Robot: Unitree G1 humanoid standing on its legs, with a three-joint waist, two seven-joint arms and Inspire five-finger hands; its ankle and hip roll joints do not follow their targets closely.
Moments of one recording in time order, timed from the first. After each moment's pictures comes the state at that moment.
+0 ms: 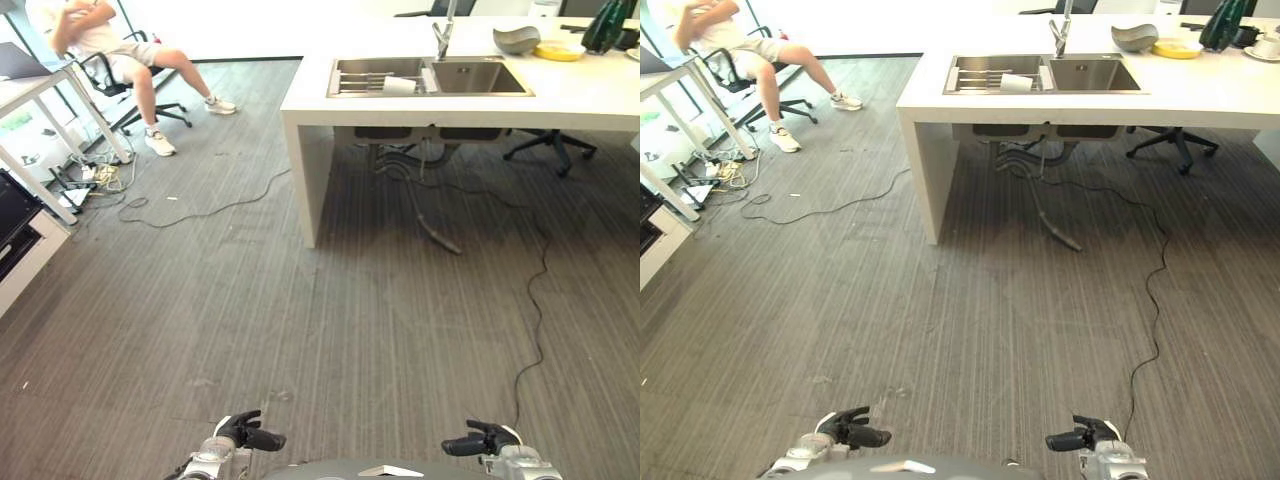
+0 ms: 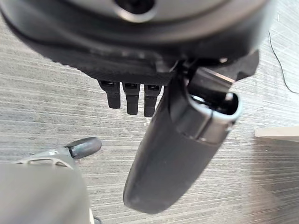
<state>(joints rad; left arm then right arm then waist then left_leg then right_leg) -0.04 0.20 -0.16 1.25 -0.16 -0.03 0.02 -0.02 -0.34 0.14 1.23 0.24 0.01 -0.03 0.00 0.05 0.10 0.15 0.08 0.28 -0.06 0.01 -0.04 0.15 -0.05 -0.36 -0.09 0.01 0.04</state>
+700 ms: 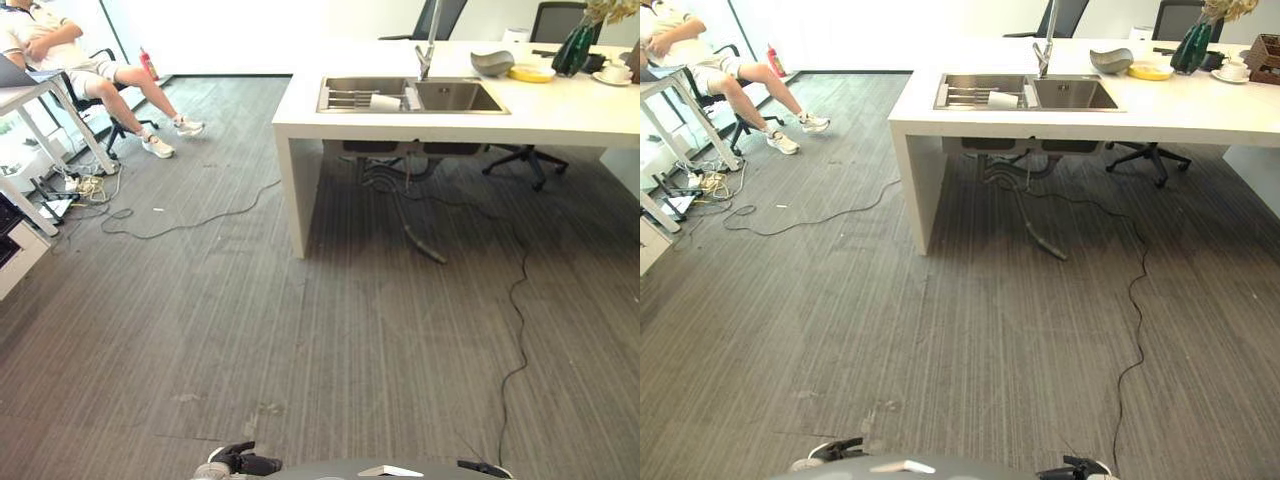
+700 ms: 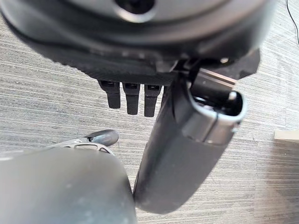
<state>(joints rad) -0.01 0.19 -0.12 1.32 -0.18 -0.02 0.00 0.03 -0.28 0.13 1.31 0.27 0.02 0.00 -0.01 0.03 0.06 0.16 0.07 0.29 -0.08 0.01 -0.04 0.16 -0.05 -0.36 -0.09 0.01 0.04</state>
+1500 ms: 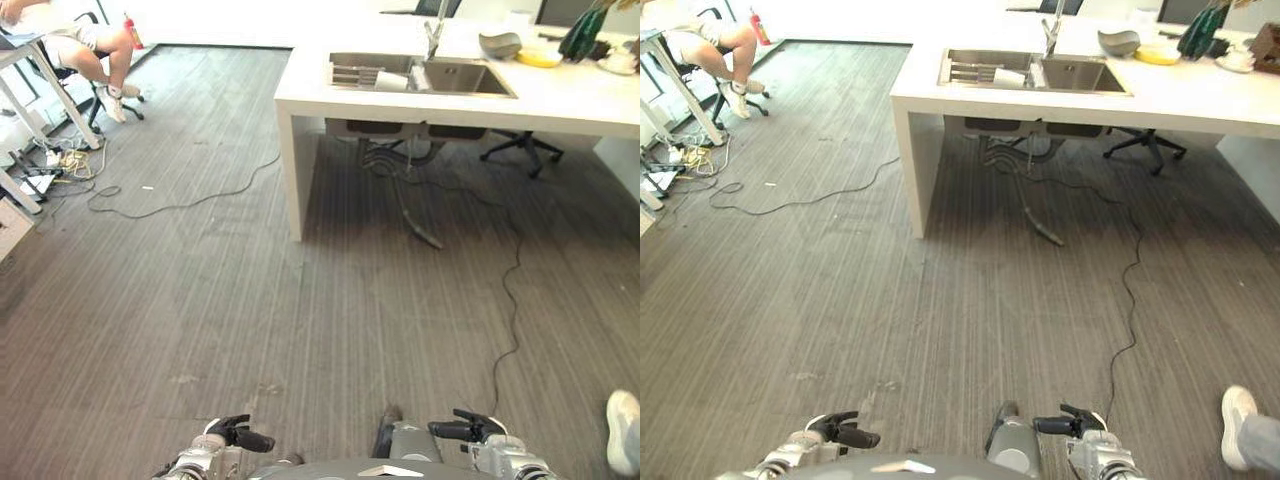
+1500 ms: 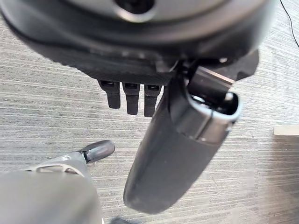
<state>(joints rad) -0.10 0.23 -0.15 1.31 -0.19 0.01 0.00 -0.08 -0.29 0.10 1.25 0.31 0.02 0.00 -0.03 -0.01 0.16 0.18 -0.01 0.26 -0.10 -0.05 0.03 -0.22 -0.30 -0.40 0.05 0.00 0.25</state>
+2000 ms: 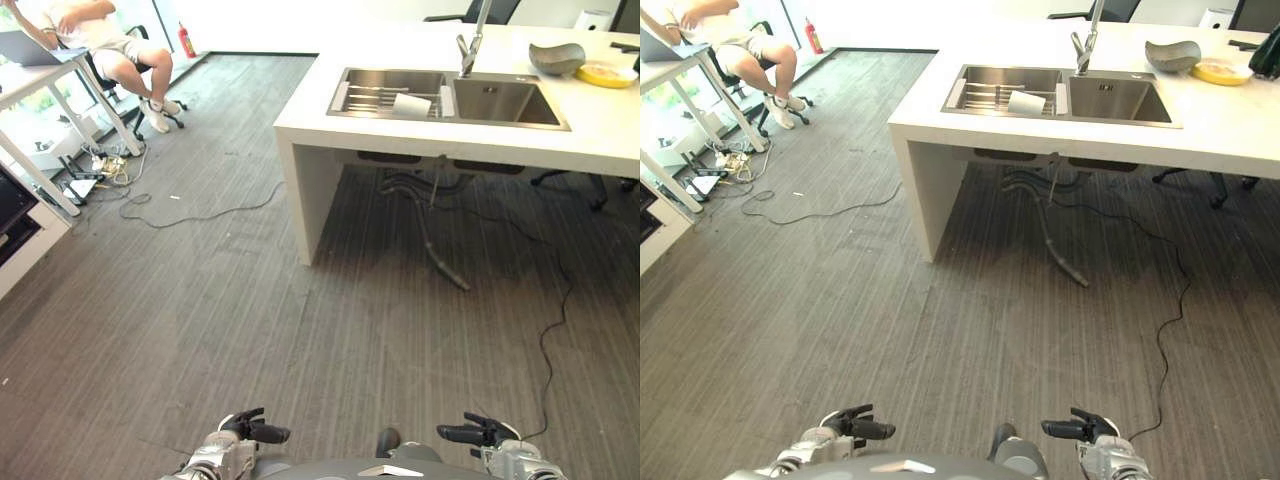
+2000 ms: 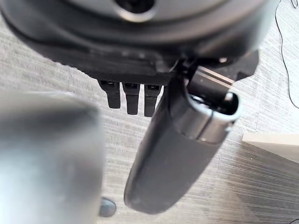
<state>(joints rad) -0.10 0.20 -0.13 1.24 -0.30 -0.01 0.01 -0.07 -0.33 0.07 1.30 0.32 0.02 0.02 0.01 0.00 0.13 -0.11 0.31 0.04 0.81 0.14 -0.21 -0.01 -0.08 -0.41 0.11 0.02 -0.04</state>
